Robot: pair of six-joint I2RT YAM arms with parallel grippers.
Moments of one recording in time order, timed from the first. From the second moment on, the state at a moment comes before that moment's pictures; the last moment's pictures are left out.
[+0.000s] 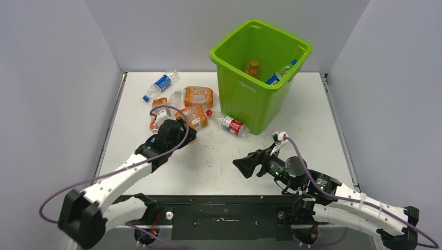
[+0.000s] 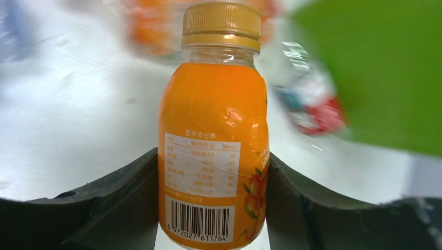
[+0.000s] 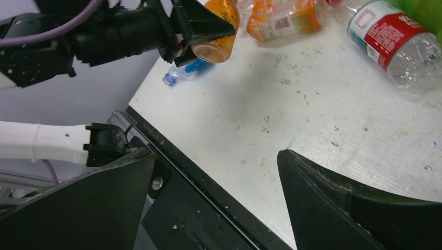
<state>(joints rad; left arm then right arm) -0.53 1.21 0.70 -0.27 -0.35 -1.02 1.11 0.57 0.54 -0.18 0.26 0.67</state>
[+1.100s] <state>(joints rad) -0.63 0.31 0.33 0.38 0.35 -0.06 1.18 1.16 1.11 0.06 0.06 0.43</state>
